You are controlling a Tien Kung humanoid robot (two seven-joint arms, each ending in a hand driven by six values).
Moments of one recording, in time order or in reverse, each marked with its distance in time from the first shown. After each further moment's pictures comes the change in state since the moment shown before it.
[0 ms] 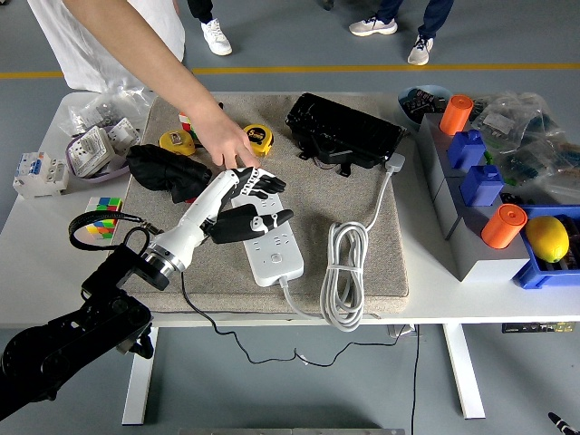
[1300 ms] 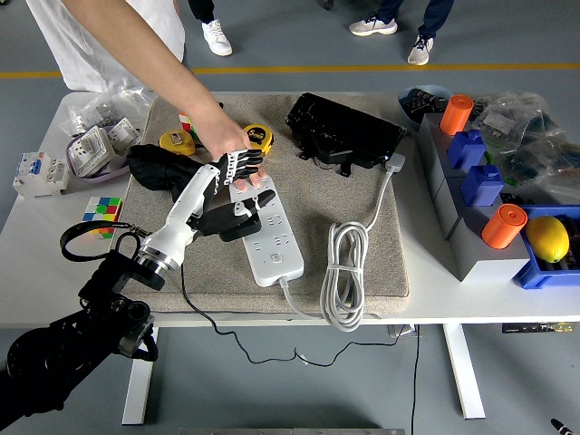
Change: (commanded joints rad) left arm 0.031 -0.033 -0.042 0.046 -0.074 0.029 -0.062; right arm -0.002 -0.004 -0.036 -0.016 0.027 -0.002 0.001
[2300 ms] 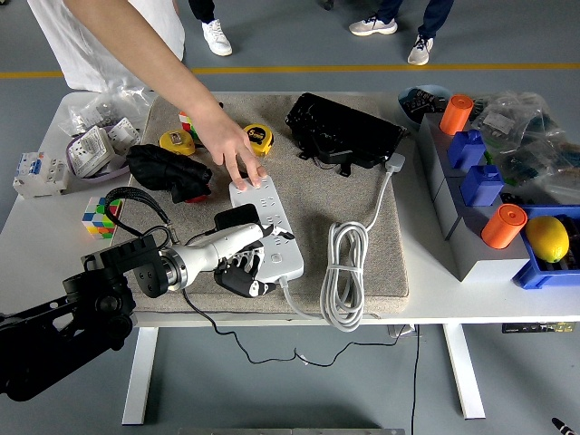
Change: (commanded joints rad) left arm -0.082 0.124 0.027 -0.279 0.439 -0.550 0.695; right arm -0.005 -0.003 0.027 0.010 -0.020 0.003 -0.002
